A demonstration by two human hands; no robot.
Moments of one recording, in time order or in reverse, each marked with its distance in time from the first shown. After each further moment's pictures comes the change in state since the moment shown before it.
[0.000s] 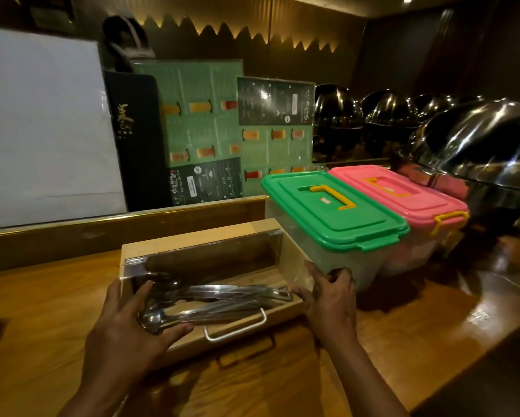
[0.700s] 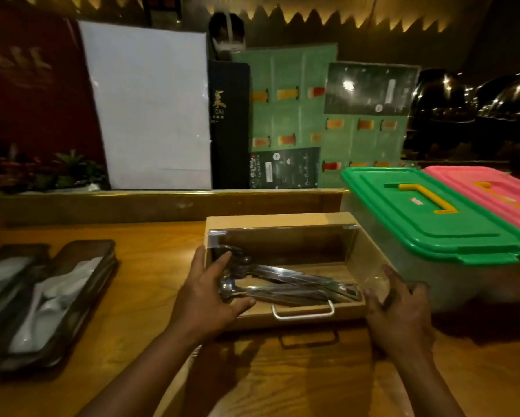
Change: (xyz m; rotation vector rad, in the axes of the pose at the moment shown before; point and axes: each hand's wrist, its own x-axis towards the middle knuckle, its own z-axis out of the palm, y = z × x) left_hand -0.008 -0.011 -0.005 -0.156 -0.102 -0.003; right_hand -0.010 -0.021 -0.009 0.170 -0.123 0.089
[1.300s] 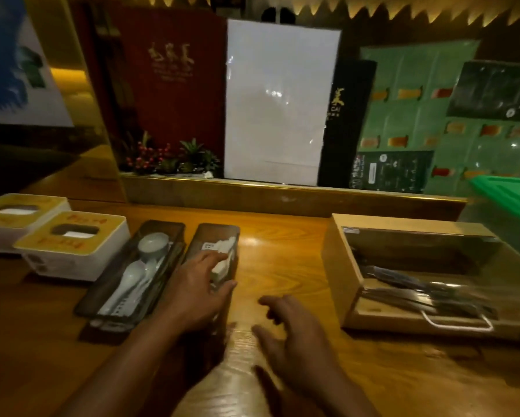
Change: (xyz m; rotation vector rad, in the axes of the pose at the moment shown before) left_hand -0.033 -0.188 -0.199 0.123 0.005 -0.058; right_hand -0.224 -0.275 0.132 0.286 -0.633 -0.637
